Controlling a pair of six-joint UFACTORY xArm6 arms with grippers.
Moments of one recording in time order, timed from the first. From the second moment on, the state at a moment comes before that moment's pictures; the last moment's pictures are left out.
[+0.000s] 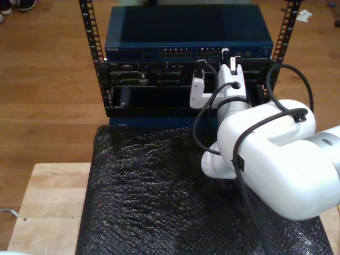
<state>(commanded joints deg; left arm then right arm) 84.3 -26.6 -6.7 0.0 60.2 -175.9 21.9 40.1 -64.9 22.8 -71.6 -98.3</state>
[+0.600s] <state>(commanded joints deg) 84.3 -26.6 -6.7 0.0 60.2 -175.8 23.6 22.5 -48.0 22.9 -61.8 -98.4</state>
